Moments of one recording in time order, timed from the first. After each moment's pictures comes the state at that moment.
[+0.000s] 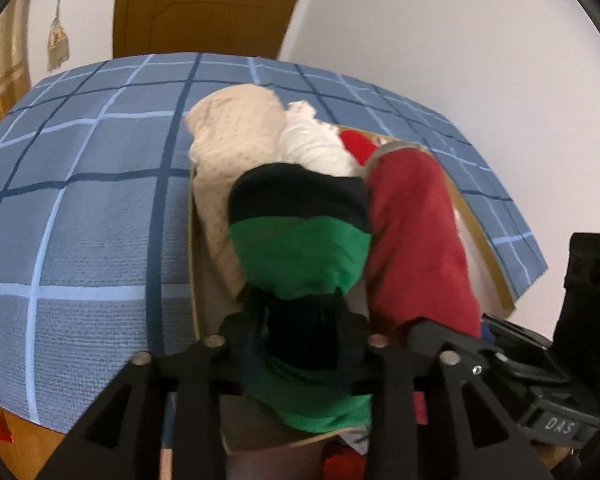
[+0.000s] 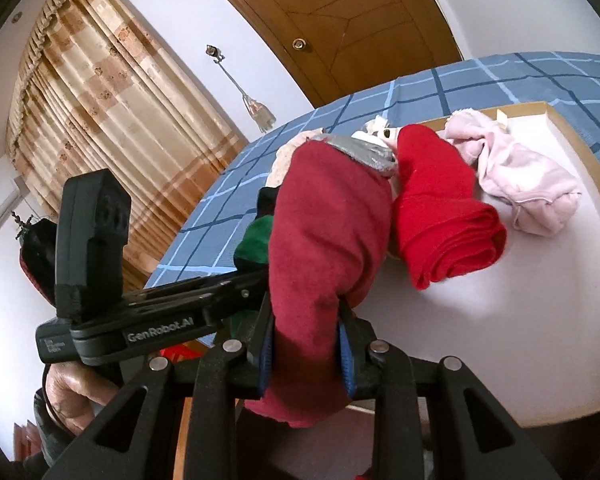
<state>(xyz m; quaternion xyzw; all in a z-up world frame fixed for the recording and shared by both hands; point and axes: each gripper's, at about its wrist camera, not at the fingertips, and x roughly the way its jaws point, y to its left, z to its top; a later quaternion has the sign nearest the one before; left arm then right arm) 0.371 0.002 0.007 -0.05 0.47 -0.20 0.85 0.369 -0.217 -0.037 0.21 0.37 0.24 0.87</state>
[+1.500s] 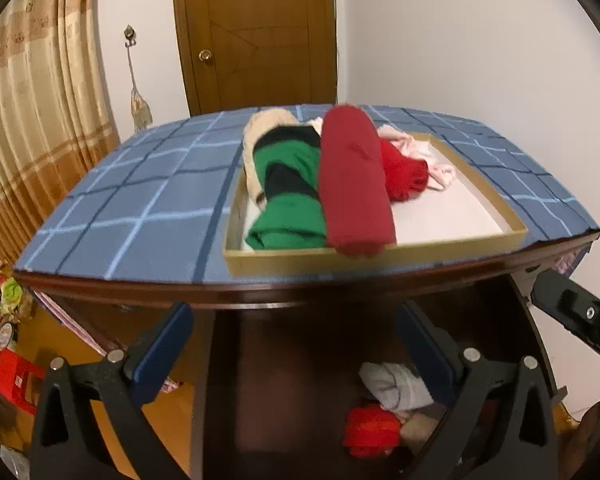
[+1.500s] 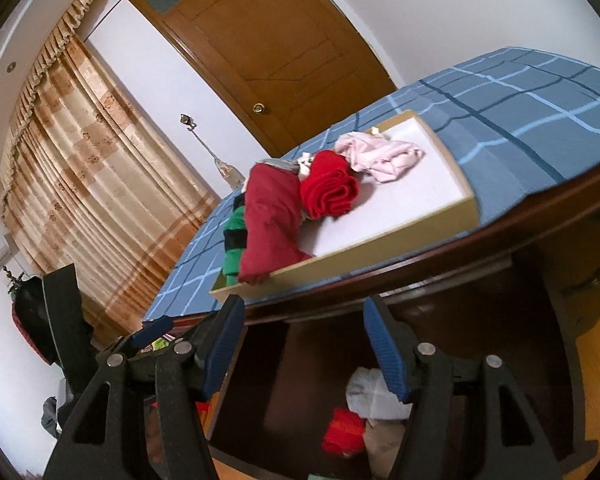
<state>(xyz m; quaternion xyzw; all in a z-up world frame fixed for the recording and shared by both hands) 0.212 -0.032 0.007 0.03 0.36 -0.06 0.93 0.202 -0.296 -0.046 0.28 0.29 0.14 0.91</state>
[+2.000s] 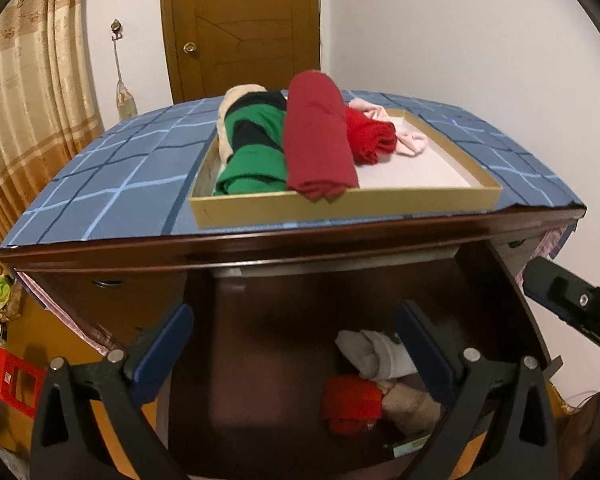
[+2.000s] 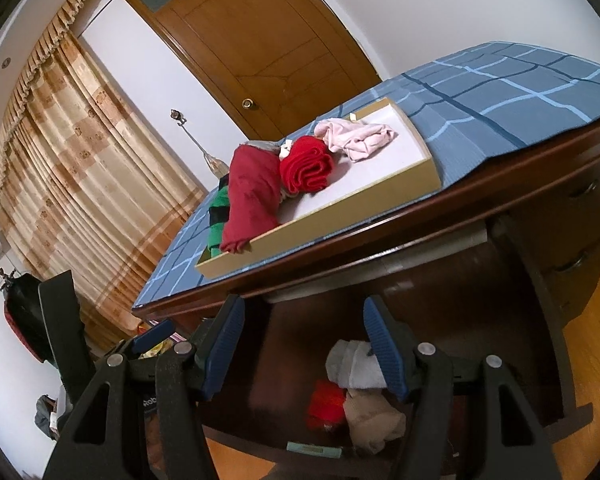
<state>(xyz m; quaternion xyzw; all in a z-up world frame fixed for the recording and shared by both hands) 0.183 -0.045 -0.018 0.03 0.37 -0.09 0.92 0.173 -0.301 -0.063 0.27 0.30 0.13 0.91</state>
